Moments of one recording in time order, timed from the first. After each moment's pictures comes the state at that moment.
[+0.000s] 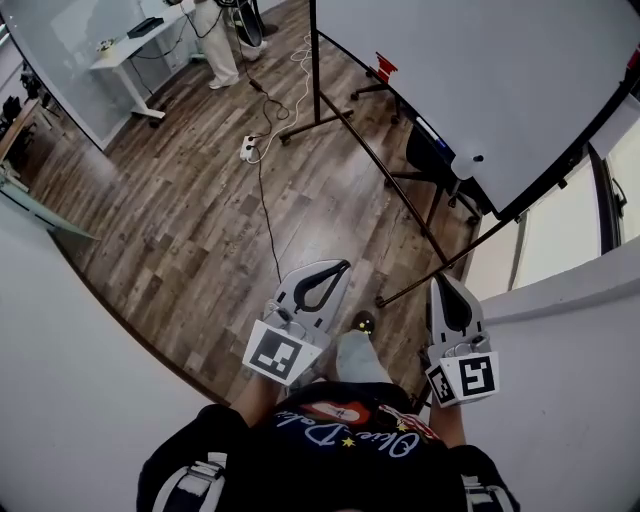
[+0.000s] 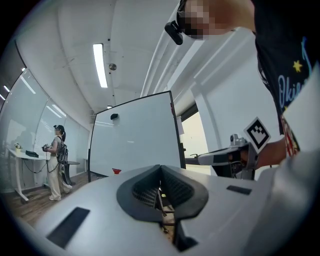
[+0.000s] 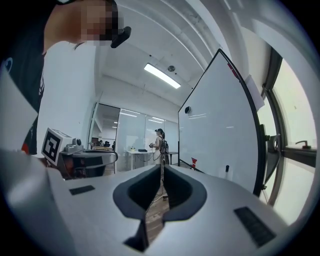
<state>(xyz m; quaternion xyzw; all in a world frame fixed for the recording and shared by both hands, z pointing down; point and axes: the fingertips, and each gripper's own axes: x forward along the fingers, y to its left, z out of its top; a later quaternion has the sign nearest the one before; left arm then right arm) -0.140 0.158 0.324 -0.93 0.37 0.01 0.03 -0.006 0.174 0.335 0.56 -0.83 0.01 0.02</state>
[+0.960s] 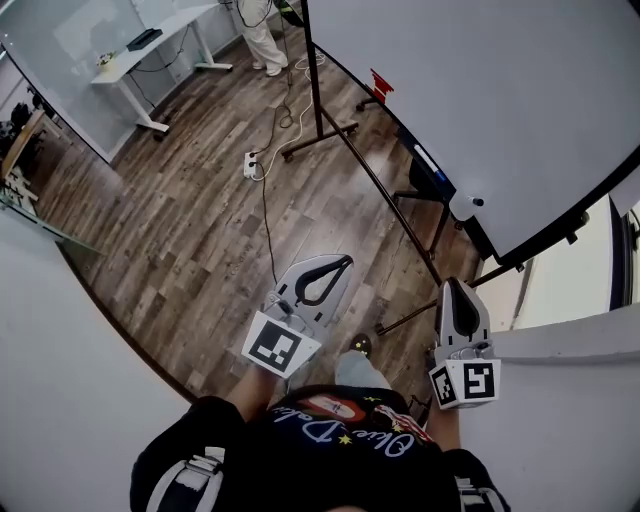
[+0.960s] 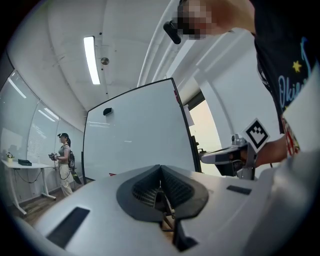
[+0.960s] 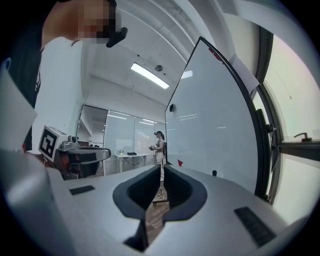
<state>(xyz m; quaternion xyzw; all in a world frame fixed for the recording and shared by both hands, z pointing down) -0.078 0.022 0.322 -0.93 0.35 -0.02 0.06 0.079 0.048 0.350 0.59 -0.80 0.03 0.00</state>
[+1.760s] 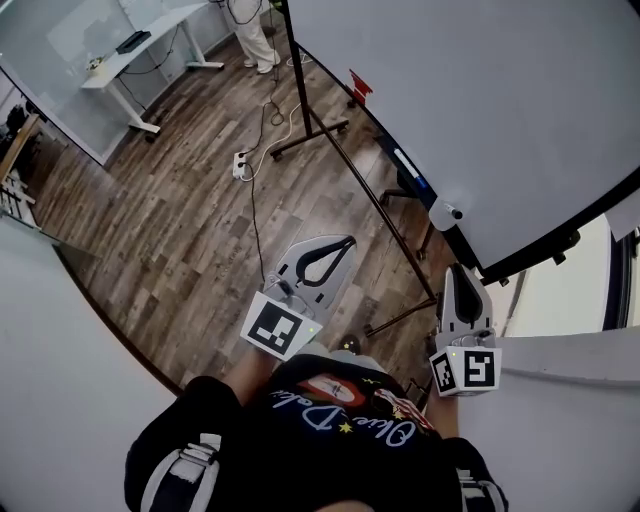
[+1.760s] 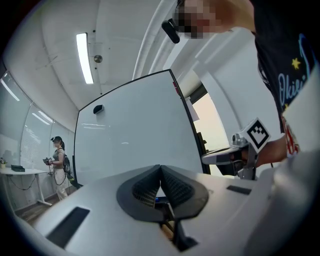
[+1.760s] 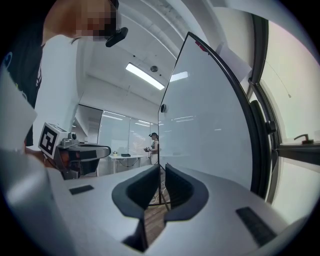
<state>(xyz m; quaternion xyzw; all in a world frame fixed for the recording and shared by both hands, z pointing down) -0.001 -0.047 0.317 -0.94 0.34 -0.02 0.07 0.157 -0.016 0.348 0.61 -0.79 0.01 -0.01</state>
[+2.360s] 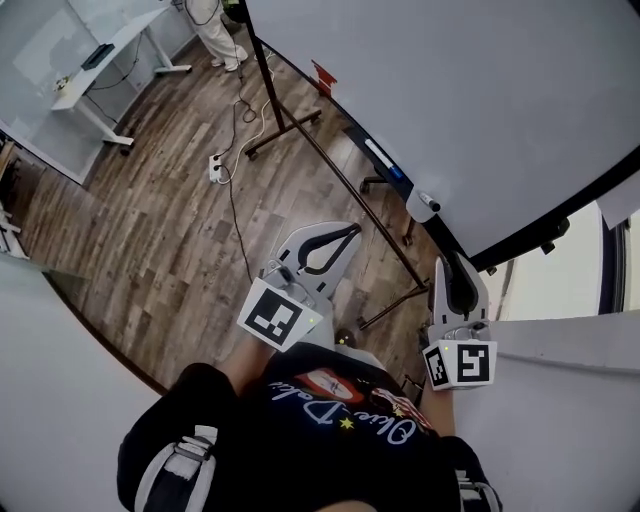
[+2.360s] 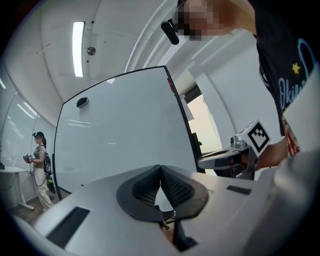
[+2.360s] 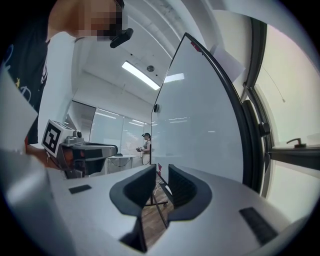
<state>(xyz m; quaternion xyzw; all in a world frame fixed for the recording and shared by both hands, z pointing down) 0.055 -0.073 0.316 -0.96 0.26 -0.02 0.09 0.181 -0.031 0.351 0.64 -0.77 0.00 0.00</state>
